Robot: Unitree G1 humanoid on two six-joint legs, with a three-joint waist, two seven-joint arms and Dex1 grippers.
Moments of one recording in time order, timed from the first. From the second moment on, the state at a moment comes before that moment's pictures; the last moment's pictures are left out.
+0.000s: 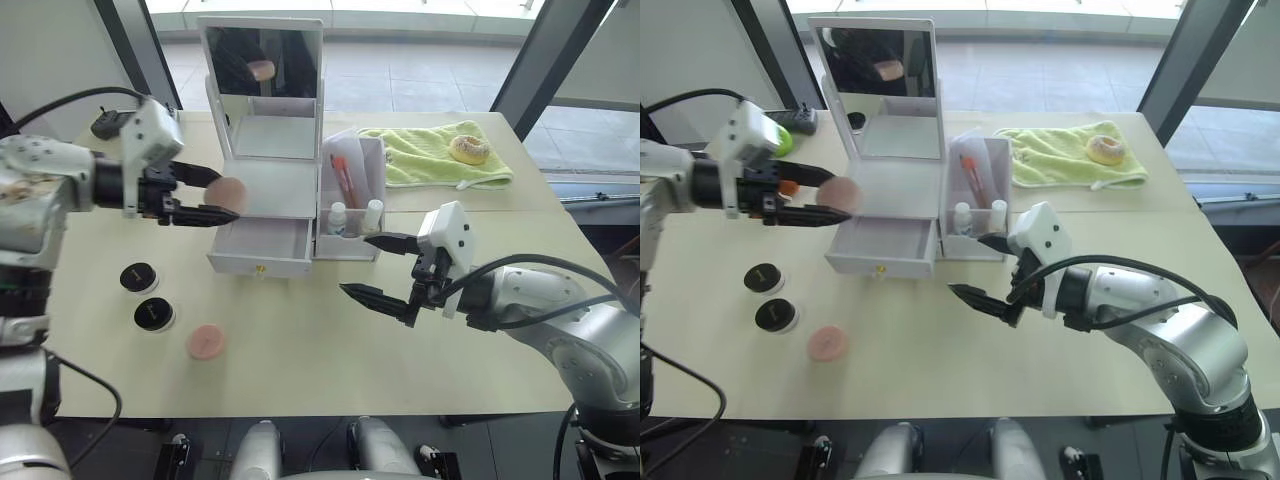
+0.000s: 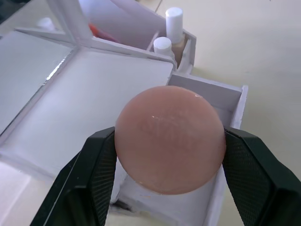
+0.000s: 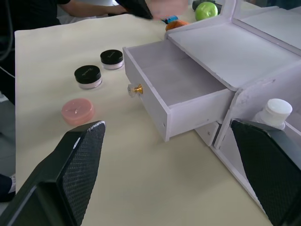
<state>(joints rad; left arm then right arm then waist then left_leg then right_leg) -0.90 0.95 -0.19 0.25 -0.33 0.46 -1.40 -0.39 -0.73 0.03 -0.71 0.81 0.86 0.52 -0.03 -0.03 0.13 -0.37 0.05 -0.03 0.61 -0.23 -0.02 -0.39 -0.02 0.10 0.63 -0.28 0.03</state>
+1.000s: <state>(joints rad) -0.95 0.86 -0.24 0.49 -0.16 0.33 -1.56 -0.51 -0.64 0.07 -0.68 0.74 0.89 0.46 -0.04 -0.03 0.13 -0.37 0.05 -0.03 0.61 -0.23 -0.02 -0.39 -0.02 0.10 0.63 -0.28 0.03</state>
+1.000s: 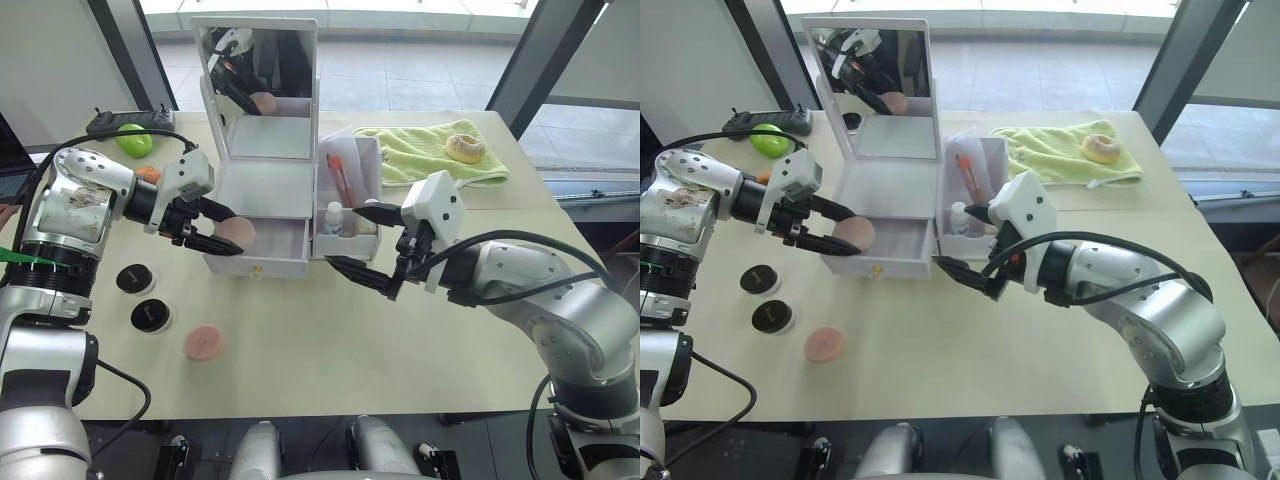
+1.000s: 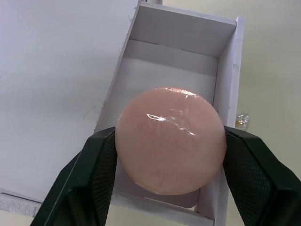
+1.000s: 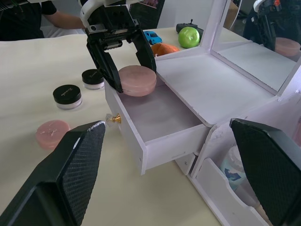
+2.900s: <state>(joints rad) -0.17 1.19 0.46 1.02 -0.25 -0.03 -1.07 0.48 -0.74 -0.94 -0.53 0.70 0.71 0.79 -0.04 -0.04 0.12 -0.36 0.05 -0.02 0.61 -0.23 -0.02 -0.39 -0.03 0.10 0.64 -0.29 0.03</state>
